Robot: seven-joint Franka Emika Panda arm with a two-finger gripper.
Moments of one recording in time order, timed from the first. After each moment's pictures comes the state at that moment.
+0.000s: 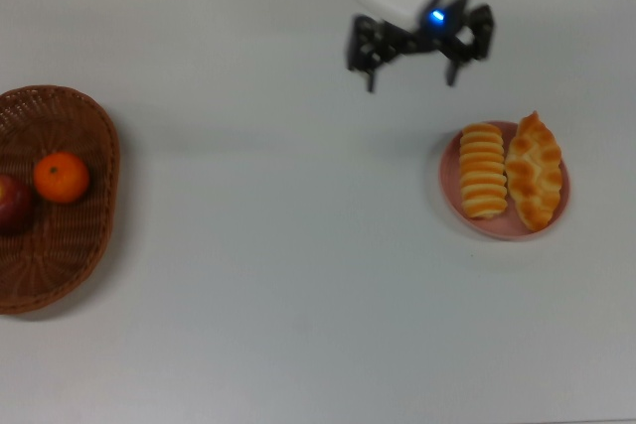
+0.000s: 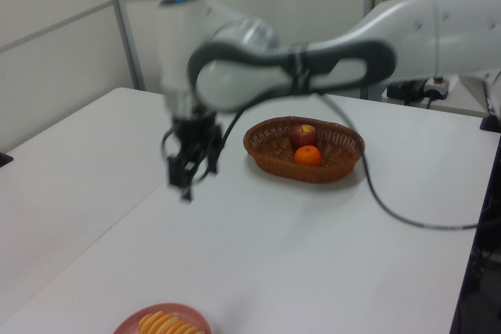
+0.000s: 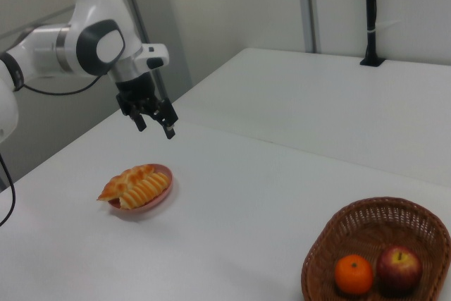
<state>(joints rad) 0.22 0.28 0.10 -1.36 -0.03 1.71 0.21</state>
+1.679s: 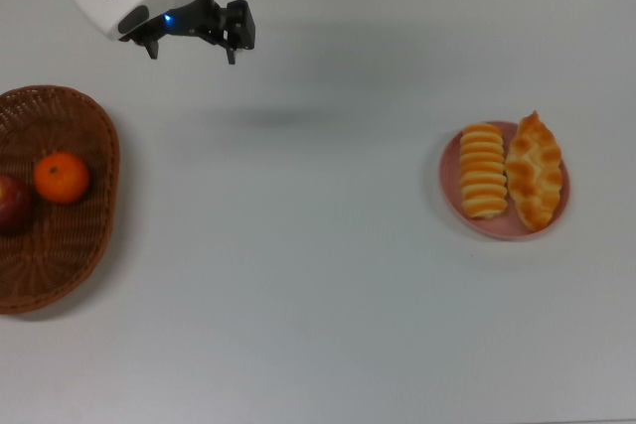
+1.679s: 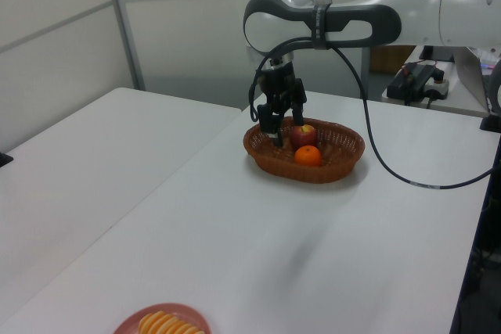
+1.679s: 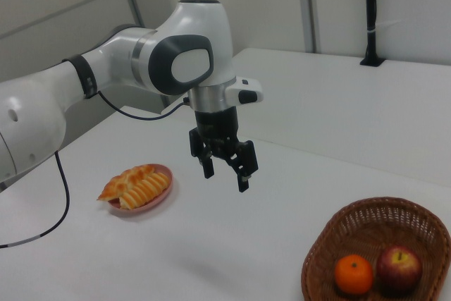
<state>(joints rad) 0.01 0.28 -0.06 -1.39 -0.04 1.53 -0.06</state>
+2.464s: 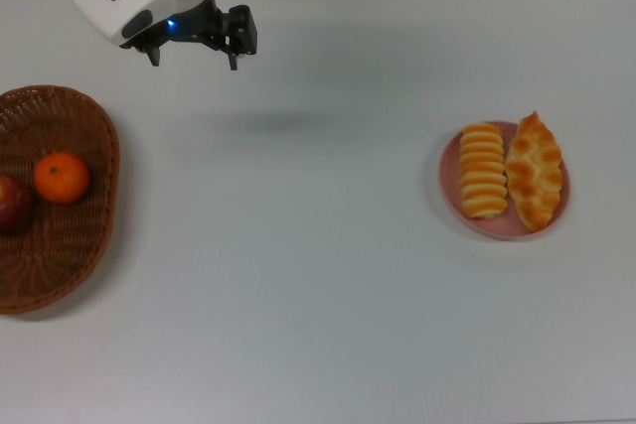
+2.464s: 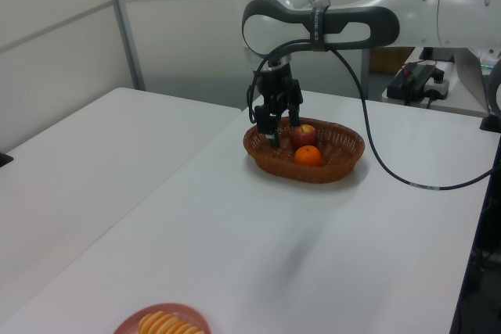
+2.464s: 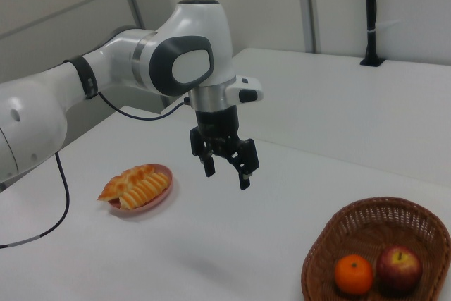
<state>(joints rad) 0.01 0.28 -0.06 -1.39 -0.04 1.54 -0.07</state>
